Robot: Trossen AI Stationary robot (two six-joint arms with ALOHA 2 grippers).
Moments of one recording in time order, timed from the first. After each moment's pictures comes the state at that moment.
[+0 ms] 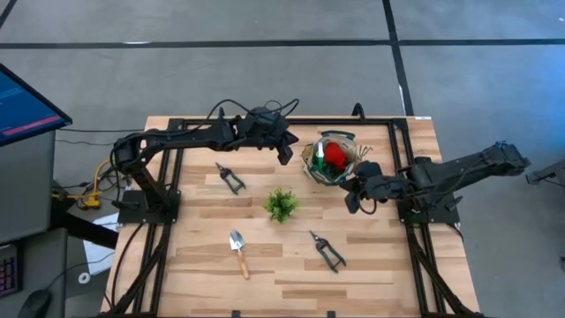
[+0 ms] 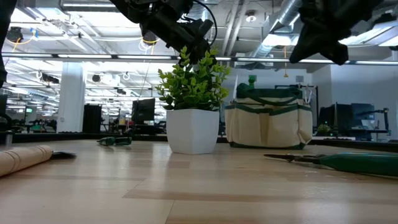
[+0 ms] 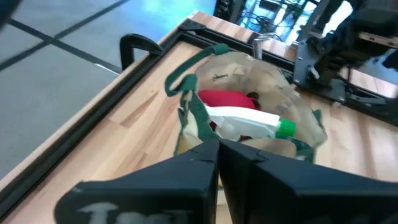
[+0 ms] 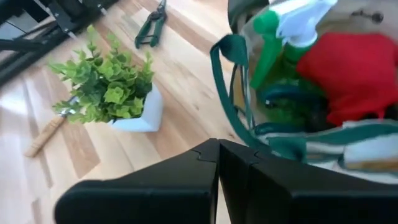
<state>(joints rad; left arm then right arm) 0.34 1.68 1.26 -0.06 0.02 -0.17 0.25 0.96 0.73 -0.56 0.49 0.82</state>
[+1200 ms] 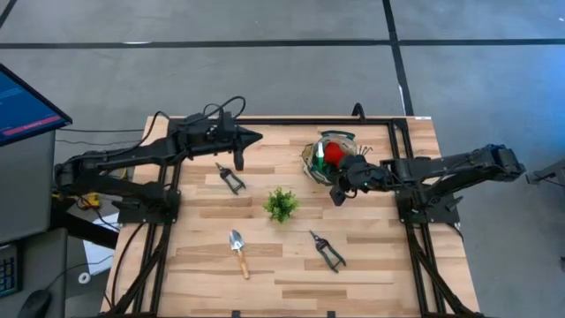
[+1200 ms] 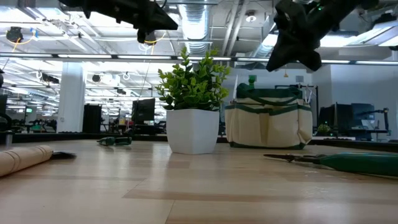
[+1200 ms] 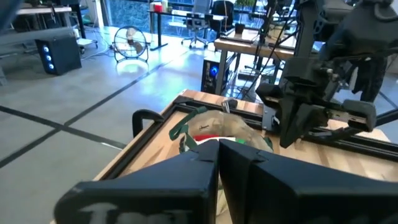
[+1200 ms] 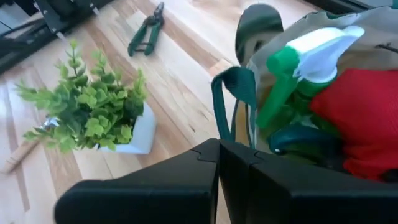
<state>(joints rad) 0.35 1.10 0.81 0.15 0.04 -0.06 0.07 1.12 0.78 -0.41 0.37 0.64</state>
